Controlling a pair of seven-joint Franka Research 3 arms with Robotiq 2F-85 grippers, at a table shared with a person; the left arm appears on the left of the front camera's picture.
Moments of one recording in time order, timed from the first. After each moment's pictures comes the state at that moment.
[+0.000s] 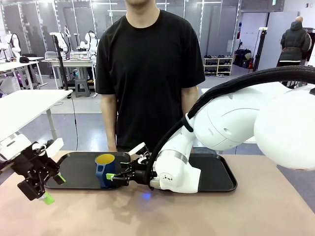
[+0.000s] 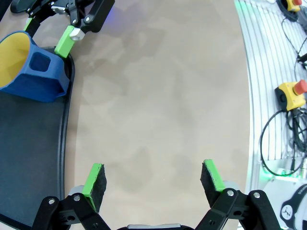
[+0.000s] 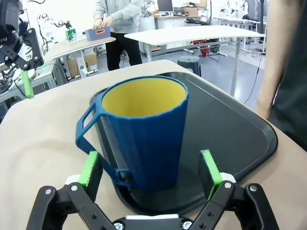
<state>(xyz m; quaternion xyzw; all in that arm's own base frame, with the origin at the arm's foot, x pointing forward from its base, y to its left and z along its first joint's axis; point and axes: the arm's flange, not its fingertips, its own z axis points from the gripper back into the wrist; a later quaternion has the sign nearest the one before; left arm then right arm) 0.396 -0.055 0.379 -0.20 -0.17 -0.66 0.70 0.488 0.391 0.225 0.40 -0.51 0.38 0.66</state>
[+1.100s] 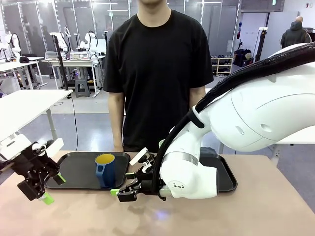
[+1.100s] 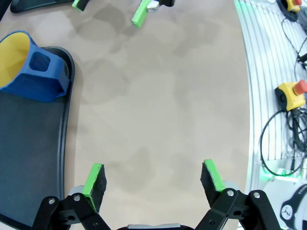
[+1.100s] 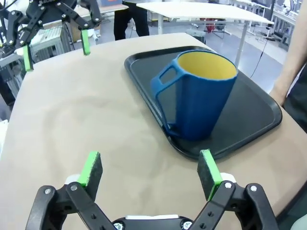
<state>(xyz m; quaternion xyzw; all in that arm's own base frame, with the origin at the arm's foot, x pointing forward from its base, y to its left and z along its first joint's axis) 0.396 -0.055 0.379 -0.20 -0.17 -0.66 0.70 0.400 0.362 0.262 0.34 -0.47 0.43 0.69</state>
